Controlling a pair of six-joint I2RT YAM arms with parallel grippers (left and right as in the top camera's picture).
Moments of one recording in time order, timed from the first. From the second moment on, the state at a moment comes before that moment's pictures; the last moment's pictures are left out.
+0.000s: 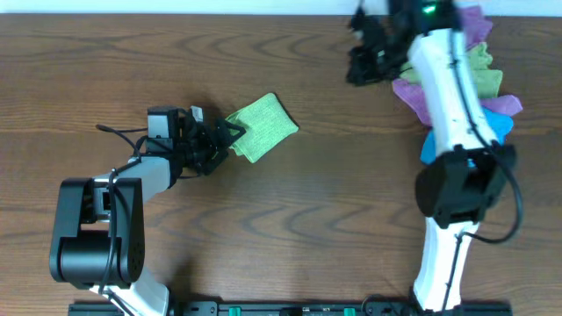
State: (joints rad) left arm -0.02 1.81 0.77 0.13 0.76 -0.83; right arm 0.18 2.22 2.20 -1.28 -0.37 -0.12
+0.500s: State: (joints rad) left arm -0.02 1.81 0.77 0.13 0.75 -0.83; right arm 0.37 2.22 1.94 -0.78 -0.21 -0.01
